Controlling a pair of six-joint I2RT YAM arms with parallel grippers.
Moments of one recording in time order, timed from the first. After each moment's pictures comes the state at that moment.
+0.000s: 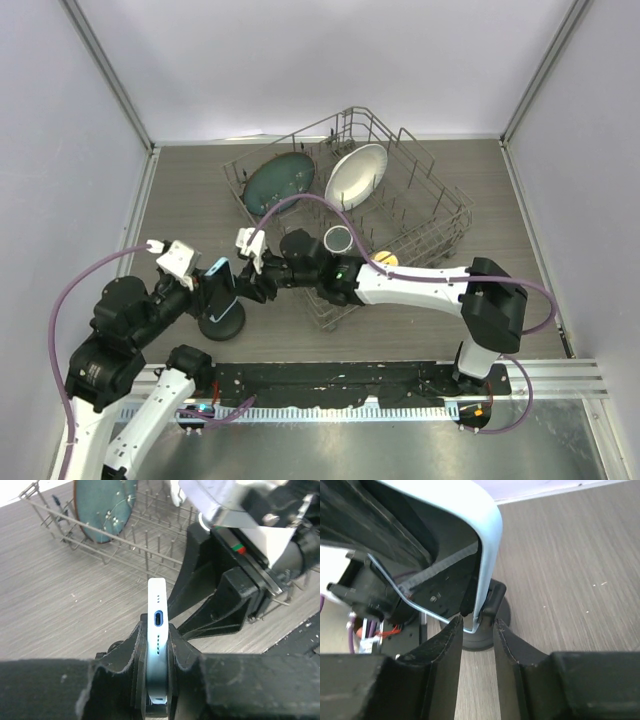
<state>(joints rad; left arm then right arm) -0.39 0.37 0.96 -0.88 0.20 0.05 1.16 1.69 1.23 0.21 -0.33 0.00</state>
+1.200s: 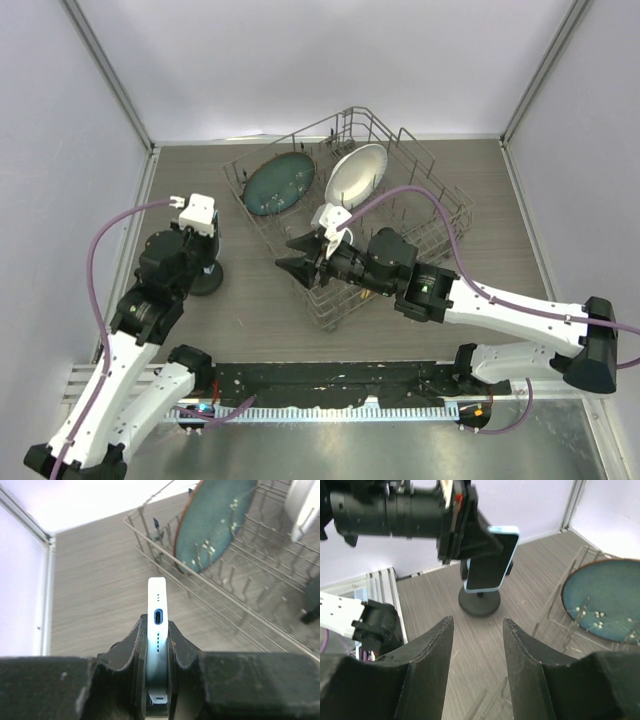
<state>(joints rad) -0.39 0.60 0.82 -0.45 -0.22 0.11 1.17 1.19 1.03 0.20 0.00 0.03</state>
